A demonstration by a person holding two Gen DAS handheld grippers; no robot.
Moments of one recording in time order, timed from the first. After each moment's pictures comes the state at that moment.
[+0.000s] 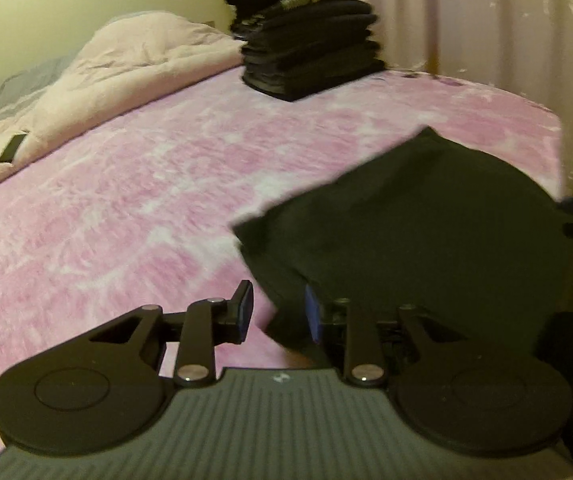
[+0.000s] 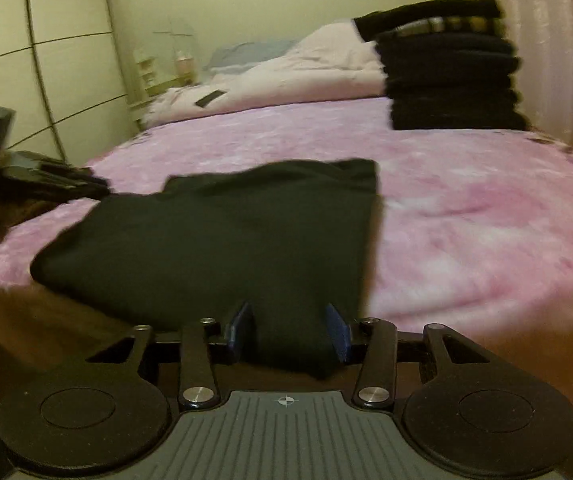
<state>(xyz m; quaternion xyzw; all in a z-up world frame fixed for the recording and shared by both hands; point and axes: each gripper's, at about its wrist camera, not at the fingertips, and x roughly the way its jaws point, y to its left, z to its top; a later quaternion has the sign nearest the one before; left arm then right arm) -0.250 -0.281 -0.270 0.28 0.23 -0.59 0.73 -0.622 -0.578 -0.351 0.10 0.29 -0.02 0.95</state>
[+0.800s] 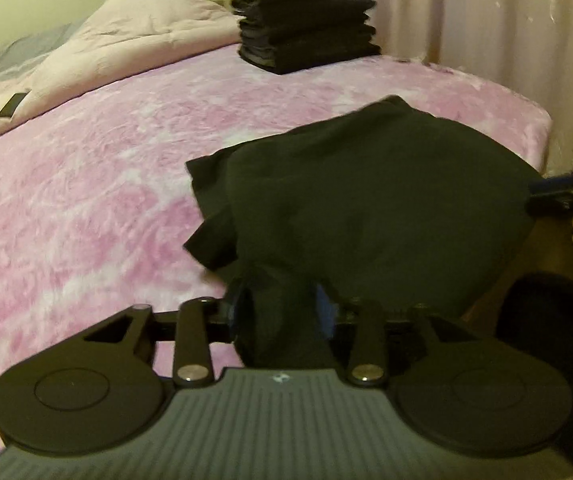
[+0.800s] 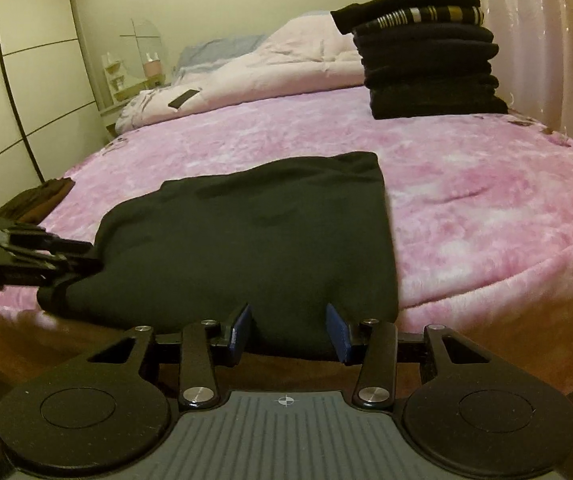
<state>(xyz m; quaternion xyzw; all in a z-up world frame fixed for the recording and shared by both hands) -0.285 -0.257 -0.302 0.24 0.28 -0.57 0.74 -0.606 -0.543 -0.342 0.13 0.30 -0.07 0.94</state>
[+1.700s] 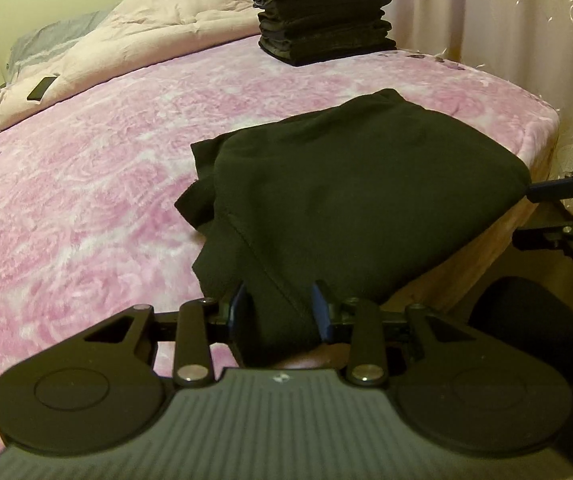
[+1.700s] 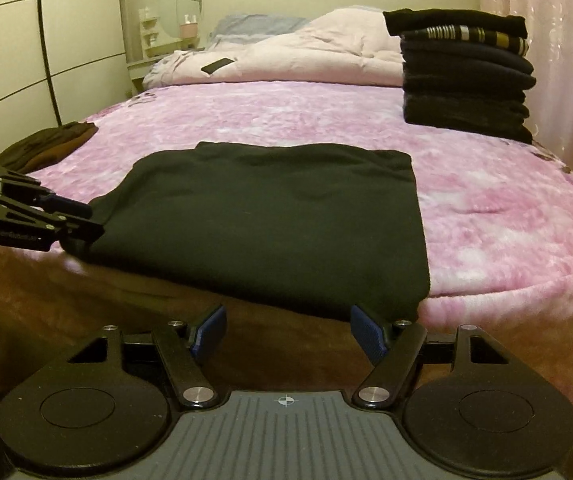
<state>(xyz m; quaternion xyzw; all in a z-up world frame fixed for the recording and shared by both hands) -0.336 -0.236 -0.287 0.25 0.29 -0.52 0.76 -0.615 -0.511 -0.343 0.04 0.34 -0.04 0.94</state>
